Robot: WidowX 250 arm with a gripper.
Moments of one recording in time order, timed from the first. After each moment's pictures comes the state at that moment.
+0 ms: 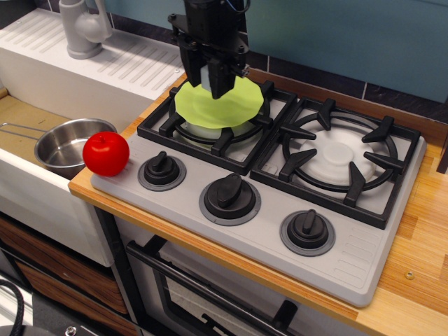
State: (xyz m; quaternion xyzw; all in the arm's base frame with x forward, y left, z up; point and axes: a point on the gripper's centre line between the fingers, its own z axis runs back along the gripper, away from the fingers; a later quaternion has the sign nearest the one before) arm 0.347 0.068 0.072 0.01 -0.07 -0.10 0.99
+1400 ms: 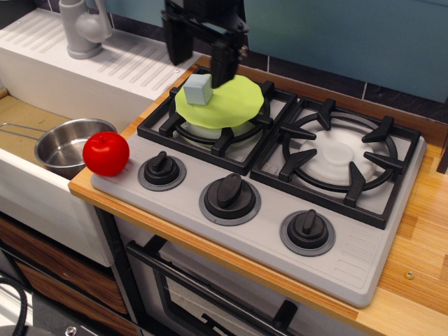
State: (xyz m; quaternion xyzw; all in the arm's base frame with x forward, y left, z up) arm 0.326 0.061 0.105 0.04 -0.01 -0.10 0.99
